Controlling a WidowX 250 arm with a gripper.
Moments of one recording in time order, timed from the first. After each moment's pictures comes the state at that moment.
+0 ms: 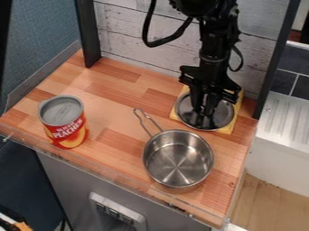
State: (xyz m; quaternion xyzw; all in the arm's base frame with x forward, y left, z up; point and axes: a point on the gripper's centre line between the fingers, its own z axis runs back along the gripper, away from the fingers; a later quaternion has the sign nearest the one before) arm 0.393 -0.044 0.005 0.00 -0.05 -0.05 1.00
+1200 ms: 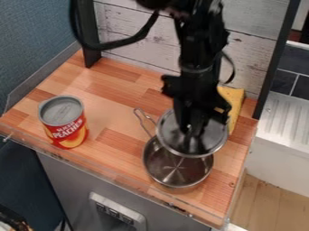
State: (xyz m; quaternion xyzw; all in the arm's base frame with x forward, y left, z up) arm 0.298 -0.055 0.048 -0.01 -0.07 -0.10 0.99
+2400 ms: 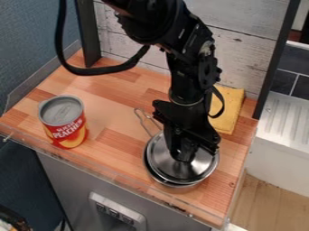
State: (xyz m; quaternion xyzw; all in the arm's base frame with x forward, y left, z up) arm 0.273 -0.053 0.024 0.01 -0.05 -0.12 0.99
